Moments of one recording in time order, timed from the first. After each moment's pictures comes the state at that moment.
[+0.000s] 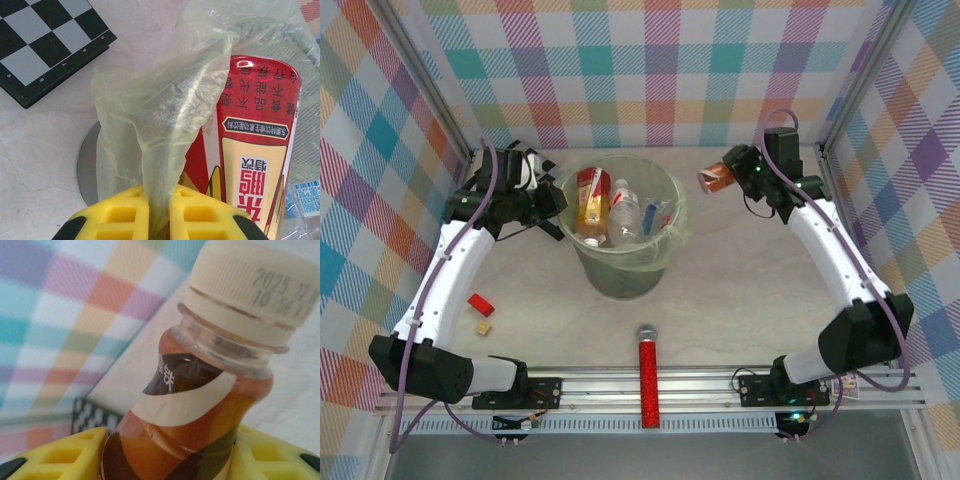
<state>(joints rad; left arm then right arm) -0.20 1.32 1.44 -0.92 0.28 -0.57 0.26 1.44 1.45 -0.56 -0.07 0.98</state>
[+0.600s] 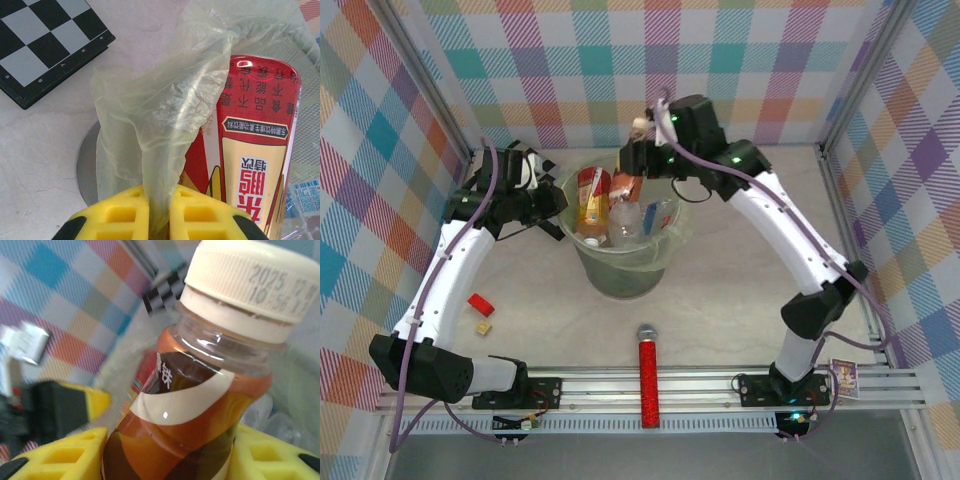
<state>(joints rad) -0.20 1.32 1.44 -0.92 0.28 -0.57 0.68 1.78 2.09 -0.89 -0.25 0.45</state>
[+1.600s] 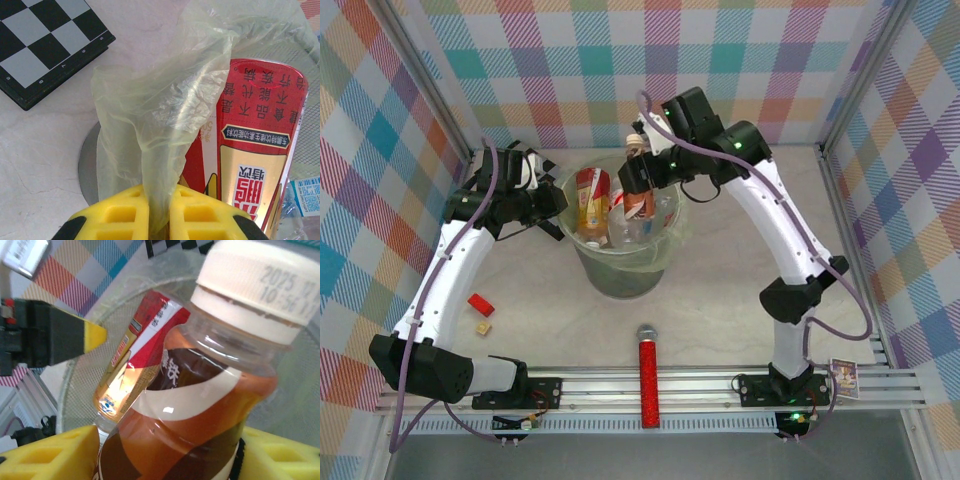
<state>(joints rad) -0.20 1.32 1.44 -0.93 0.28 -0.56 0.69 1.94 2.48 -1.33 -0.30 0.18</state>
